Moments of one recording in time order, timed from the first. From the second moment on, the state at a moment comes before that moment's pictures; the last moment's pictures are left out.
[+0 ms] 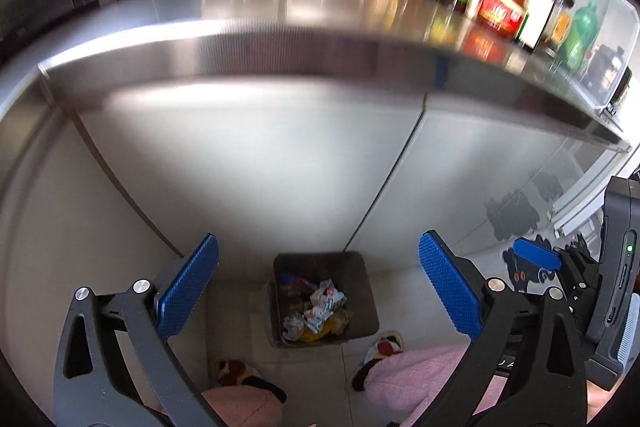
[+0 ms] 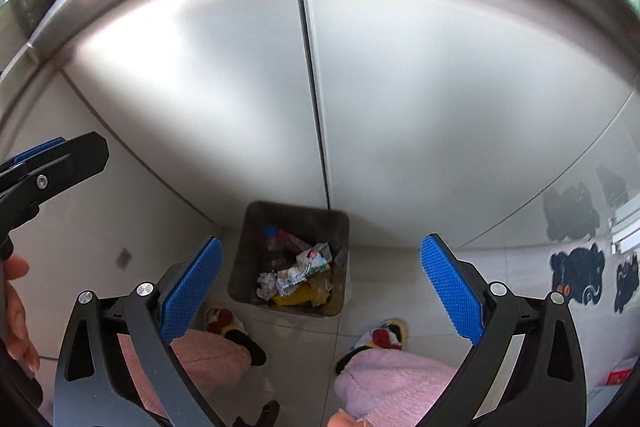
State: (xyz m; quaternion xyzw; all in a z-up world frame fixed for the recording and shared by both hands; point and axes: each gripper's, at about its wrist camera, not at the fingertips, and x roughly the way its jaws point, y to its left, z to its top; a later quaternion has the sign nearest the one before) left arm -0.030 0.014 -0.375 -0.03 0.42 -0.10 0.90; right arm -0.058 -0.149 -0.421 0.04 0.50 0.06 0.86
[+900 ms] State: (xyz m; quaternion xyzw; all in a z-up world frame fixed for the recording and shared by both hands) left arm -0.101 0.039 -0.133 -0.05 0.26 -0.07 0.96; right arm -0.104 -0.171 -0.124 0.01 0.28 -0.01 0.96
